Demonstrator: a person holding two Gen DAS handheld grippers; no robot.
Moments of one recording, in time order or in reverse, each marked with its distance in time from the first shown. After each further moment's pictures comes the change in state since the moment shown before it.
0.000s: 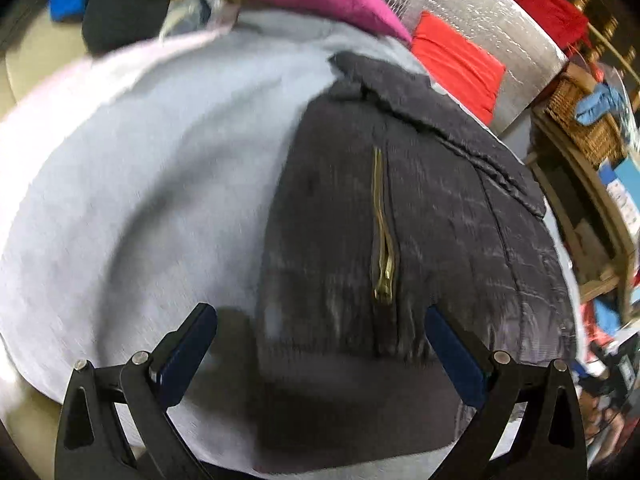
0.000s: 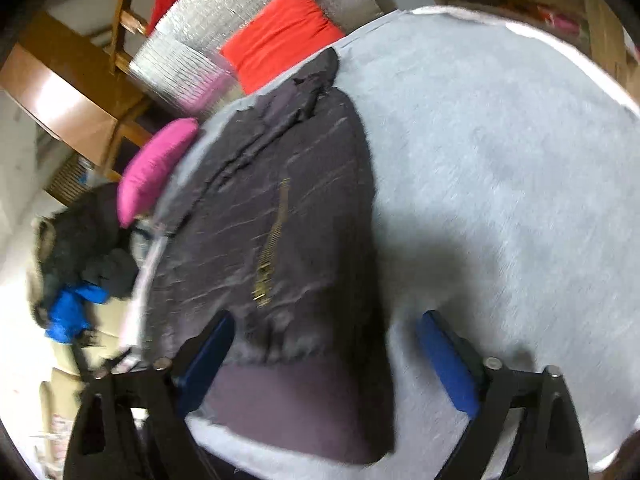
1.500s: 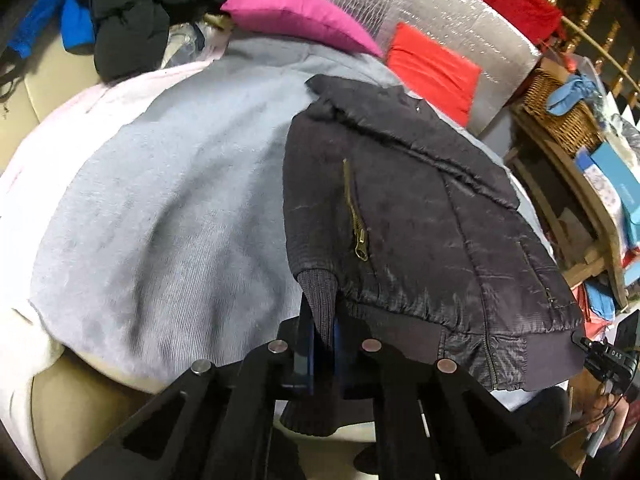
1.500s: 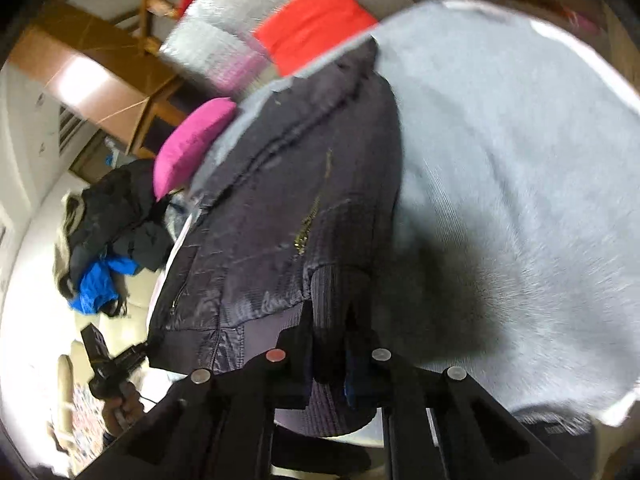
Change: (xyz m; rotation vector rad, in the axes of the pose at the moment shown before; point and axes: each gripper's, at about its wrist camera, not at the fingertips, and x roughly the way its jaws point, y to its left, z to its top) left arm -0.081 -0.016 -0.037 0.077 -0.058 0.004; right arm -0.039 0.030 -0.017 -0.097 0.059 0.047
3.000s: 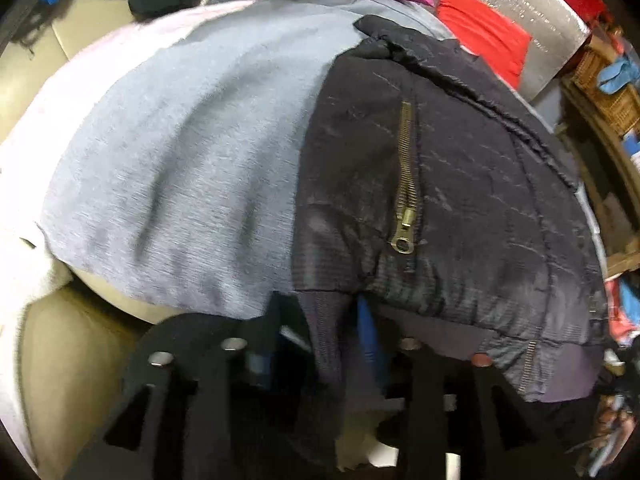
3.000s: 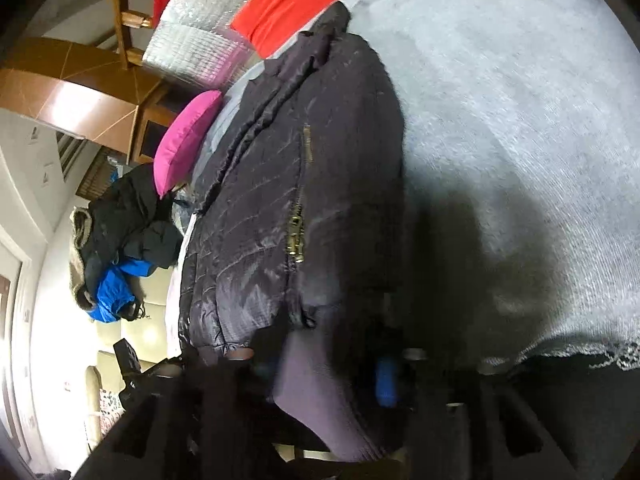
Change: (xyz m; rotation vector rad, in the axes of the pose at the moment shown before) left arm 0.027 0.025 -0.044 -0.055 0.141 0.190; right arm 0.026 -0.045 -0.031 0.147 0.070 0.103
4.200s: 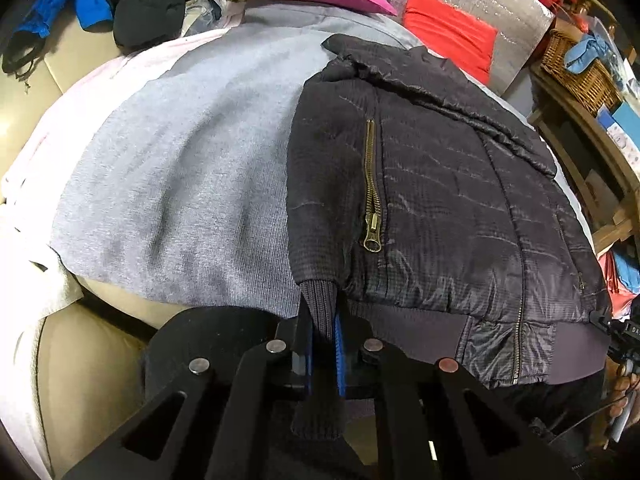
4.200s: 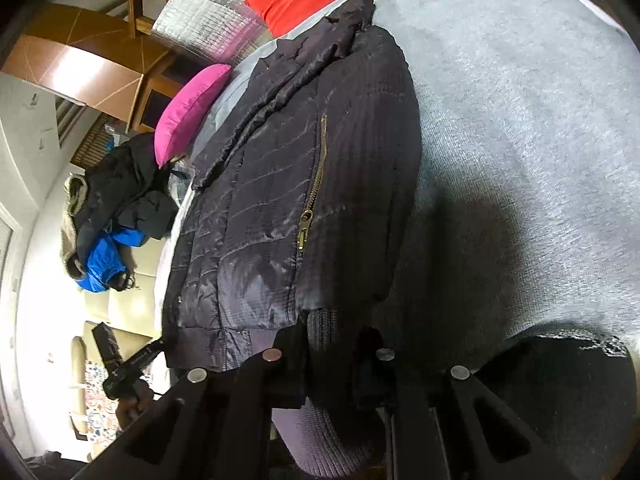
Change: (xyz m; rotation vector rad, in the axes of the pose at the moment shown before) left arm -0.010 -0.018 0.007 0.091 -0.049 -0.053; right arm -0.001 0.012 0.007 -0.066 0.084 -0.046
